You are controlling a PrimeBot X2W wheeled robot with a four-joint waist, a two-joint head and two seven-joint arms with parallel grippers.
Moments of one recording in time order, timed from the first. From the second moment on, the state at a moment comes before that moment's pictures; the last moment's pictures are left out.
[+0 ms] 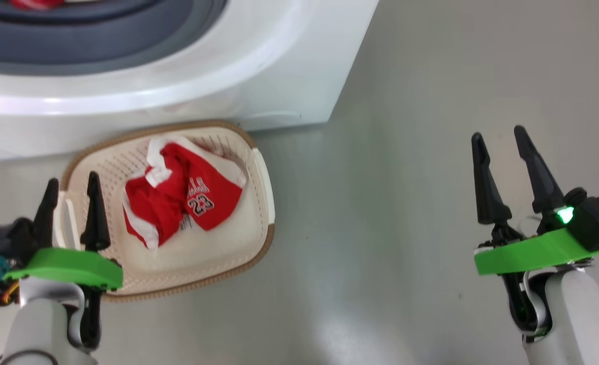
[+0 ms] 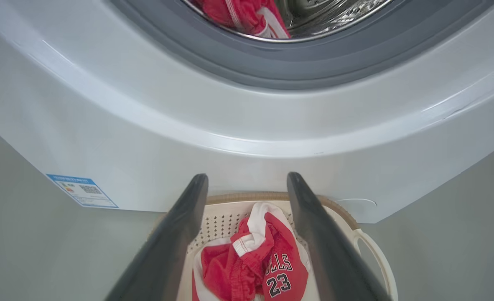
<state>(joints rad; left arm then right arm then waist) -0.49 0.10 0.14 0.60 -0.27 -0.13 -0.26 -0.29 -0.05 -0.01 0.15 0.31 0.12 -0.26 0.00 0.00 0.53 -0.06</state>
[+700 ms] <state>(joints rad) -0.16 0.08 0.16 0.25 -0.24 -0.13 -0.26 -0.09 -0.07 -0.03 0.17 0.32 0.12 -0.26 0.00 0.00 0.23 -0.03</state>
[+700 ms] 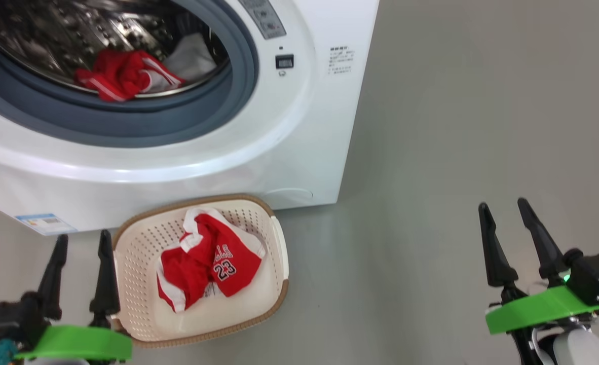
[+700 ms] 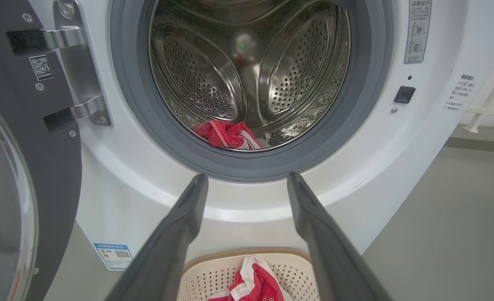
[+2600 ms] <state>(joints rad) -0.70 0.21 0.04 0.56 0.01 -0.11 -0.26 -0.19 -0.05 -0.01 0.13 0.35 0.12 -0.26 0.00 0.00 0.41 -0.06</state>
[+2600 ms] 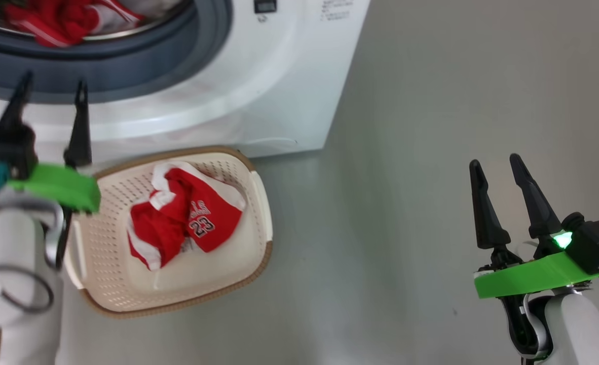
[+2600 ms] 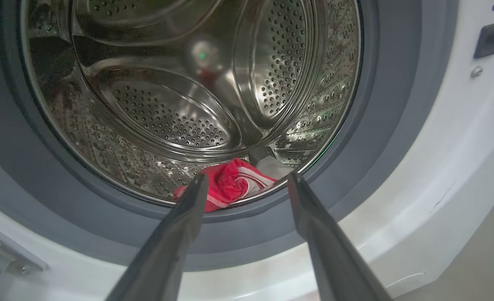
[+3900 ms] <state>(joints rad) -1.41 0.47 -0.03 1.29 0.05 -0.06 -0.19 -0.26 -0.05 0.11 0.09 0.41 0.12 -0.26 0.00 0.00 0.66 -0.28</state>
